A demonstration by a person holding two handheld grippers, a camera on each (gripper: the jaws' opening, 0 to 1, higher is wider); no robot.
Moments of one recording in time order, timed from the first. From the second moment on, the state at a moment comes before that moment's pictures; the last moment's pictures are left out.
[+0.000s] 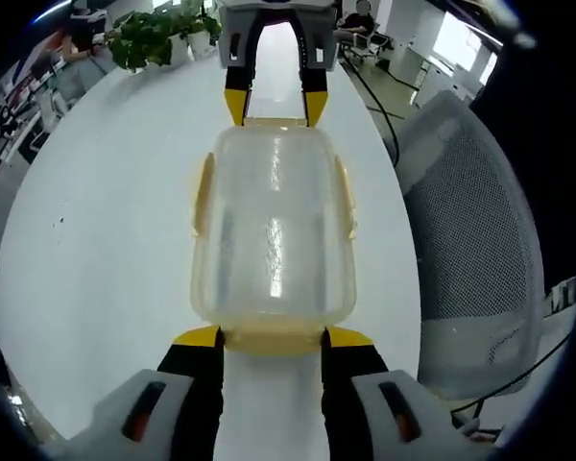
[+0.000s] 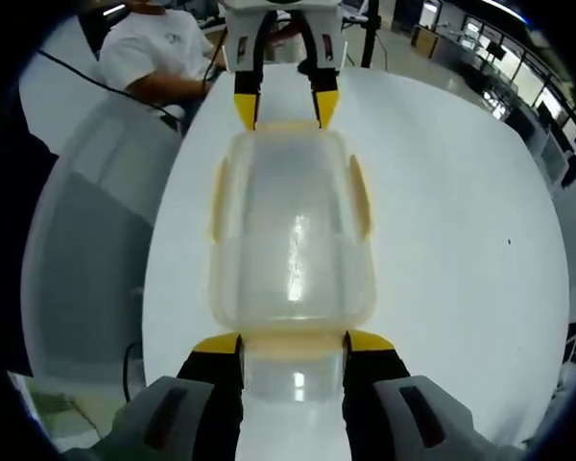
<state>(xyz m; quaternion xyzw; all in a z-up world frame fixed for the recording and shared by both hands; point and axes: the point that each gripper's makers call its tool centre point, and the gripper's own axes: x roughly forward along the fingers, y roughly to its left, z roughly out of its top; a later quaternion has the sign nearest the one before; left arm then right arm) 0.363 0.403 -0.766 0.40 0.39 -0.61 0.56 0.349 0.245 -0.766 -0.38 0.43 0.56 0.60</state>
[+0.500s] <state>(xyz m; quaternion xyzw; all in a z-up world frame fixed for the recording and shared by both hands) 0.362 0.367 -0.769 0.40 0.39 -0.61 0.56 0.348 0.208 -0.770 -0.38 0.44 0.57 0.59</state>
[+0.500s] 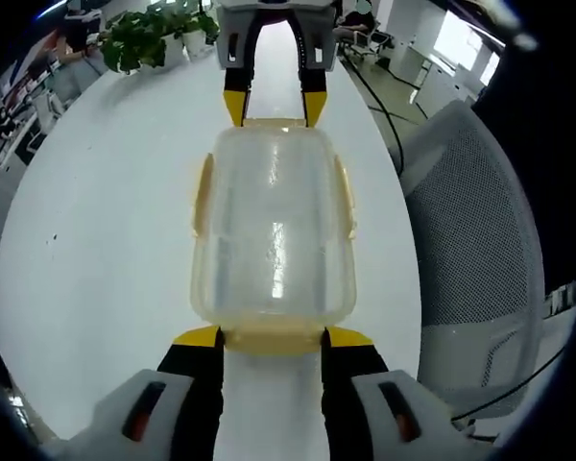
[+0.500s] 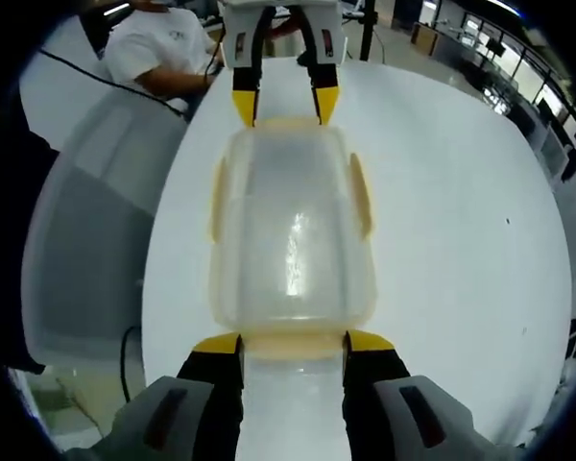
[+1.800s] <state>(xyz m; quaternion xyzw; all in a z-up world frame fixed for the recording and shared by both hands) 0.357 0.311 -0.775 0.40 0.40 -0.61 0.55 0.341 0.153 -0.780 -0.38 0.43 0.56 0.60</state>
